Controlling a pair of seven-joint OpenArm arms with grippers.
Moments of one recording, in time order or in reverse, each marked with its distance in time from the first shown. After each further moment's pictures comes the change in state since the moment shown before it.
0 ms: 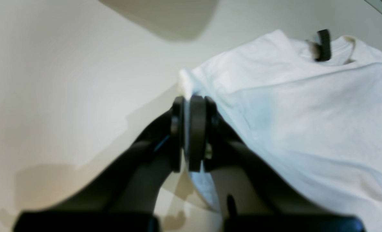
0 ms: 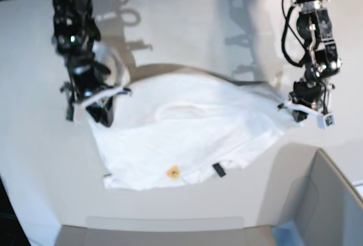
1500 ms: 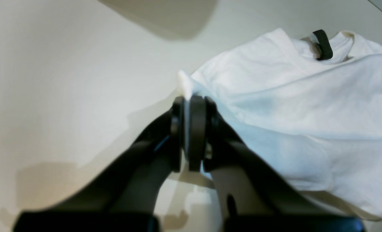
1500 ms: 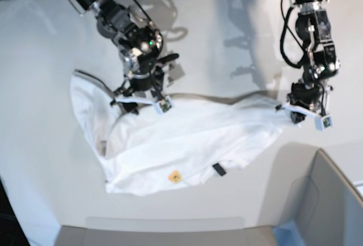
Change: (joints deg) left arm -0.4 0.2 0.5 0.0 -0.4 -0.3 -0.3; right arm 8.9 -1.3 -36.0 -14.0 -48.0 -0.4 -15.0
